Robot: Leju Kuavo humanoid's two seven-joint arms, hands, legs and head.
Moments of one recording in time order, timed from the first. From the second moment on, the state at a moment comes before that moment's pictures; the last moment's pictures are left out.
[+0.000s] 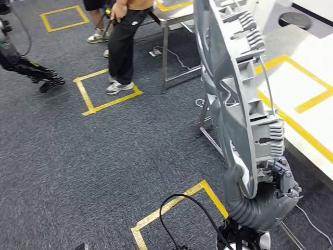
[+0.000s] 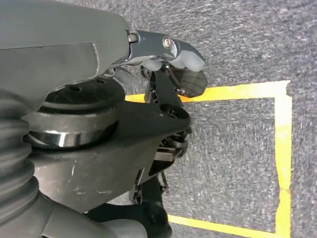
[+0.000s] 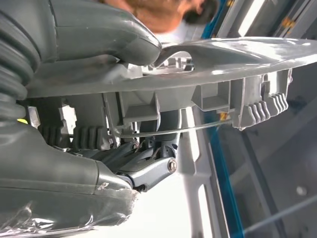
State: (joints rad) left arm -0.08 -0.28 1.21 -0.23 -0.74 -0.05 -0.34; right arm 0.15 0.17 0.43 -2.01 0.46 -0.68 -0.69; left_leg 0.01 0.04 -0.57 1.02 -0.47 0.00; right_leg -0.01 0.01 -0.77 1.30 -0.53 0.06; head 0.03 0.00
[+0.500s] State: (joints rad) left arm -0.08 -0.28 1.21 -0.23 -0.72 -0.01 -0.35; right arm 0.18 0.20 0.39 -2.02 0.55 -0.68 -0.69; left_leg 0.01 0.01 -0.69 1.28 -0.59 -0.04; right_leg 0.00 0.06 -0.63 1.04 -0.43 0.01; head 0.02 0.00
